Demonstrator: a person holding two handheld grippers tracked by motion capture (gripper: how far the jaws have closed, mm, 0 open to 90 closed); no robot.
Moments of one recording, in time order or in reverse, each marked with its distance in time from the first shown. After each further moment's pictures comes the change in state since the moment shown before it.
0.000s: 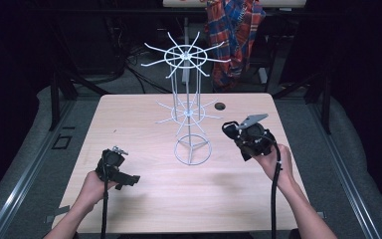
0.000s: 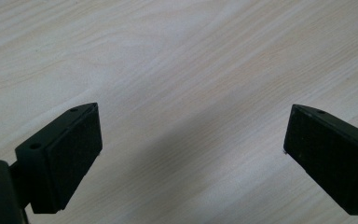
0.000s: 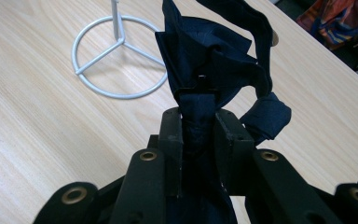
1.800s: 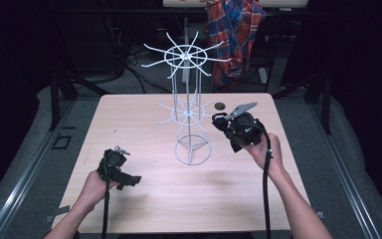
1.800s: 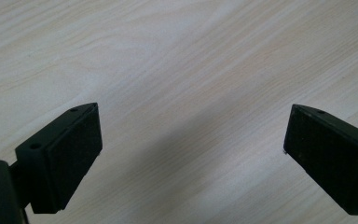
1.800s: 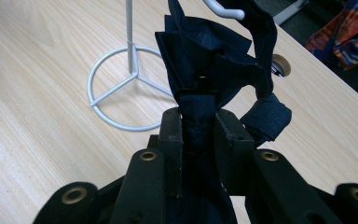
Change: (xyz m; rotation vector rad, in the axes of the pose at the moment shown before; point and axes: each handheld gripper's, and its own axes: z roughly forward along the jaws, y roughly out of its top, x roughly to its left) left arm -0.005 0.003 0.001 0.008 -0.004 0.022; right arm 0.001 0.035 0.009 -0.026 0.055 -0.024
